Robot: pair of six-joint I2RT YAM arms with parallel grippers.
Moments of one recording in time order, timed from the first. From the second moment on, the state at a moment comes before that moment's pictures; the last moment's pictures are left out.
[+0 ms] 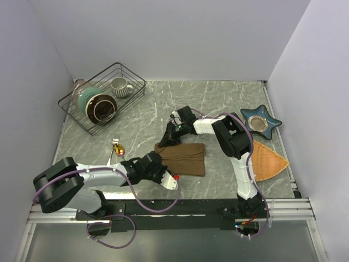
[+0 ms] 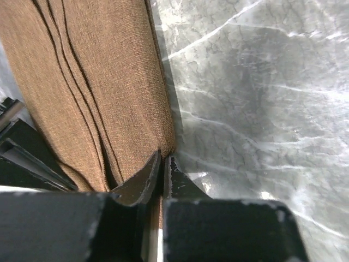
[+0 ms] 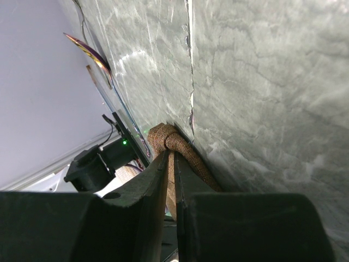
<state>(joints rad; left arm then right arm) -1.02 1.35 0.47 0.09 0.13 0.96 0.55 2.21 1.33 -0.06 -0.84 0.85</state>
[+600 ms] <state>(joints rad) -0.71 1.57 0.94 -0.44 0.53 0.89 0.55 2.21 1.33 -0.06 -0.84 0.85</state>
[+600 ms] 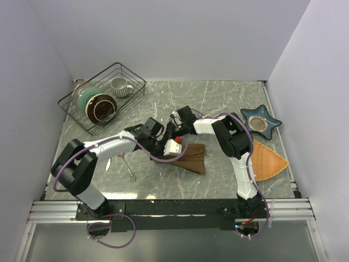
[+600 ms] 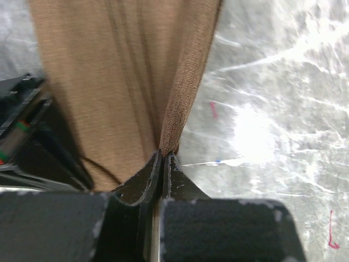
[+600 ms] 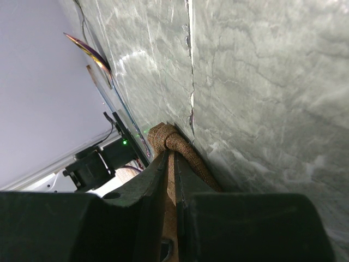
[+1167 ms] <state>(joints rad) -0.54 1.79 1.15 -0.52 0.70 0.76 0.55 2.22 1.33 -0.06 -0.84 0.85</state>
